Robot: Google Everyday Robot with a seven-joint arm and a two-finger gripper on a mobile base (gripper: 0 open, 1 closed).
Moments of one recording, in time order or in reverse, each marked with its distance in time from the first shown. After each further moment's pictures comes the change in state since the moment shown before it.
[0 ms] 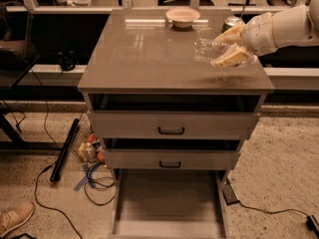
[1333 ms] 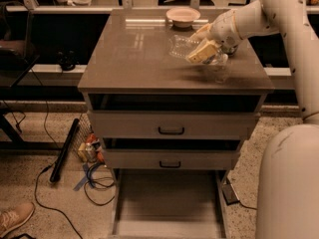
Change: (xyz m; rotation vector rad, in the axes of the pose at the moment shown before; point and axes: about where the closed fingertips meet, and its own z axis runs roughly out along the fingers) arm -0.007 -0.026 0.090 -0.134 -0.023 0.133
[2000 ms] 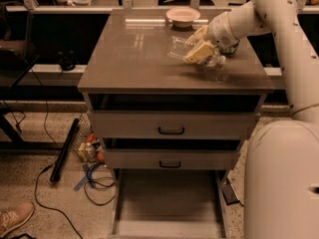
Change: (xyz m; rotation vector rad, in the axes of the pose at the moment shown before) arm 0.010 -0.007 0.017 -0.018 0.039 0.063
